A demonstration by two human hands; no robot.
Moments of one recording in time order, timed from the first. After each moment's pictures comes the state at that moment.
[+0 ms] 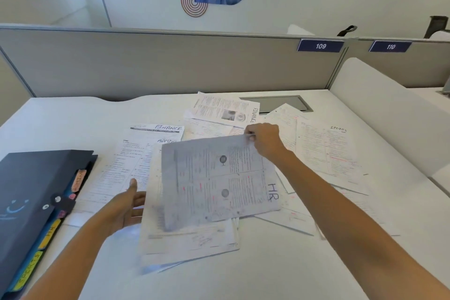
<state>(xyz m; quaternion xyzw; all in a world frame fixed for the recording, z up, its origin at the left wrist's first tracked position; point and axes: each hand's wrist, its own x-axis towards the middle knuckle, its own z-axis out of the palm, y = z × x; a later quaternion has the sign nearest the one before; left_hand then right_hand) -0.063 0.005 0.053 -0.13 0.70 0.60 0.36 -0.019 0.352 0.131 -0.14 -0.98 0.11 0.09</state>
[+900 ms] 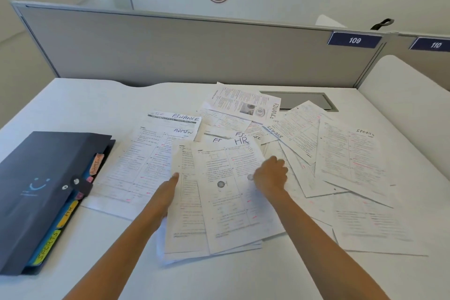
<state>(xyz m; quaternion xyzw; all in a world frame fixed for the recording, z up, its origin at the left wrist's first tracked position) -0.042 0.059 0.036 -0.14 0.72 0.61 0.30 -0.003 0.295 0.058 -0.40 -0.90 0.19 -0.02</state>
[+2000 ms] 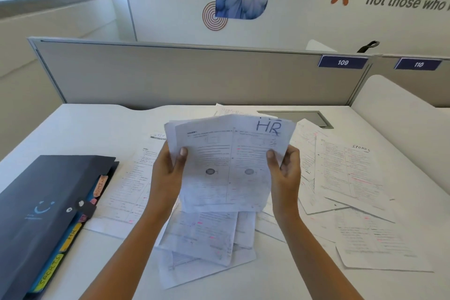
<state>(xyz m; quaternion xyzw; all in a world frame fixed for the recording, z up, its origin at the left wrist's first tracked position) -0.036 0.077 0.136 0.16 0.68 0.71 -0.02 0.035 0.271 0.124 -0.17 -0.65 0.64 0.38</state>
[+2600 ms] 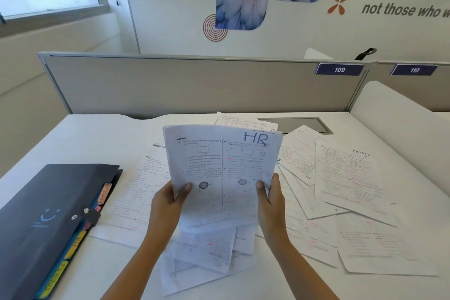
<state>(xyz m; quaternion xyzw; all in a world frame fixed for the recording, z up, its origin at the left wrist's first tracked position) -0.022 0.059 0.092 0.07 0.77 0.63 0.02 0.051 0.251 0.086 -0.18 -0.73 0.58 0.31</state>
